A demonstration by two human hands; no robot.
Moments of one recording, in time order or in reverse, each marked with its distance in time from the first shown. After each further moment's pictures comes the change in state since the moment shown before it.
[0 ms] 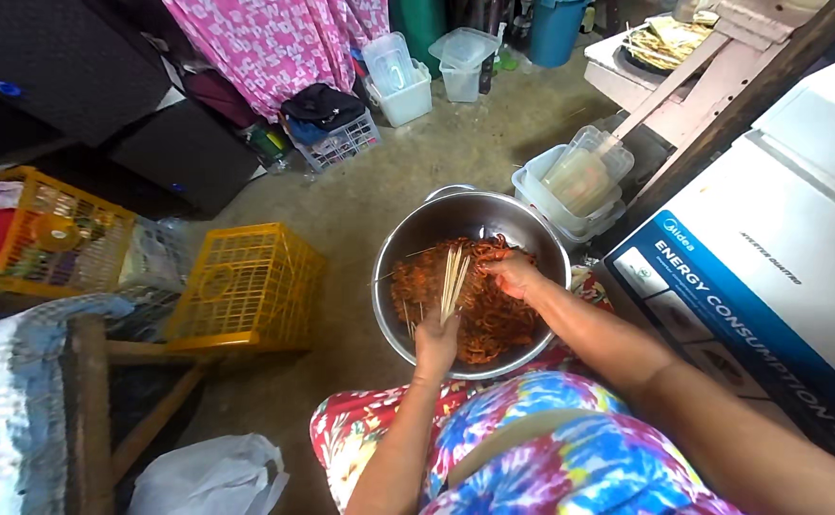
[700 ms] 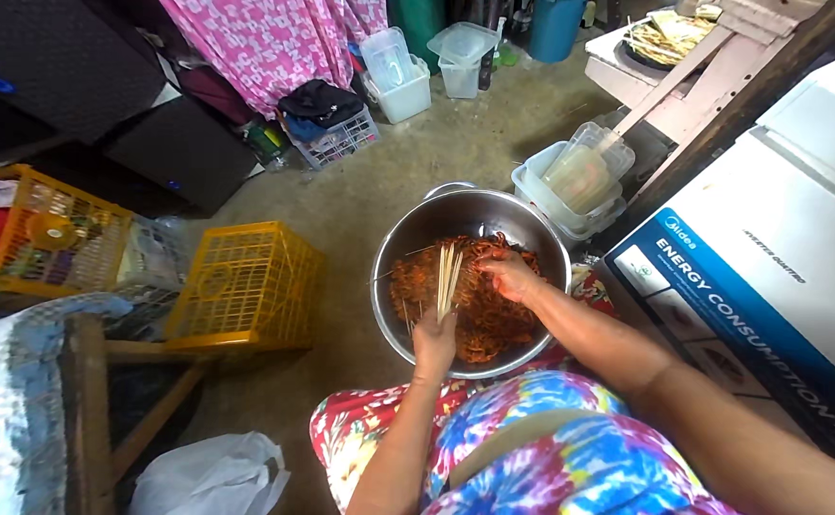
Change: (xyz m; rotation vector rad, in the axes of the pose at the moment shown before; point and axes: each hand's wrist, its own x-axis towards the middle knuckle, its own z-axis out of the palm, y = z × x) left_hand -0.001 0.000 0.002 -0.019 0.056 0.014; right_hand -0.006 0.005 0.004 0.068 -0.070 -0.053
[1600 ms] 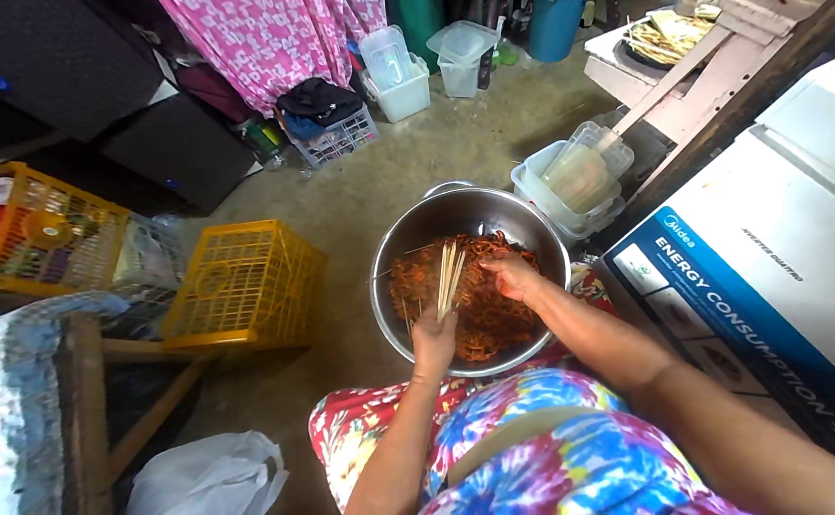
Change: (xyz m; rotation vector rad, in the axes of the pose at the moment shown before) left_hand 0.000 -0.003 -0.001 0.005 -0.004 0.036; right_hand -0.001 -0.005 0.001 0.071 0.059 0.183
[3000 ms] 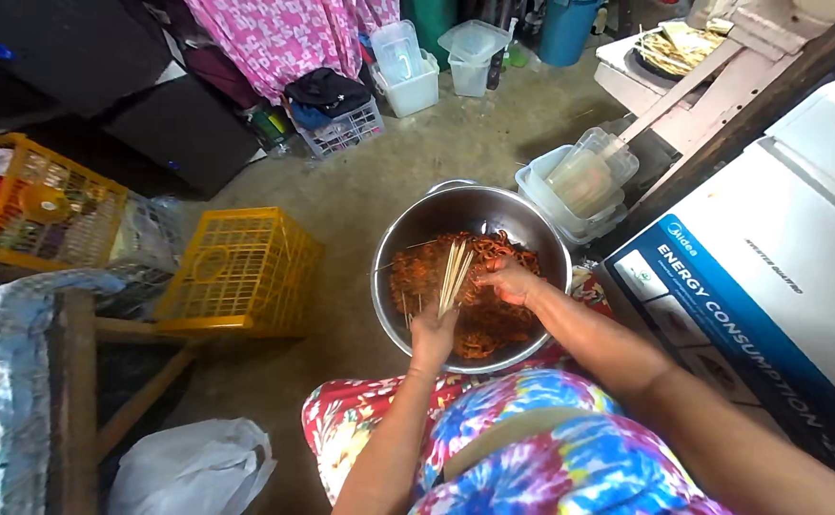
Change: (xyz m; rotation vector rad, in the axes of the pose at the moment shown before) left_hand -0.001 0.001 -0.003 -0.025 -0.044 -0.089; right_hand -0.005 0.006 -0.003 -0.262 -0.224 -0.042
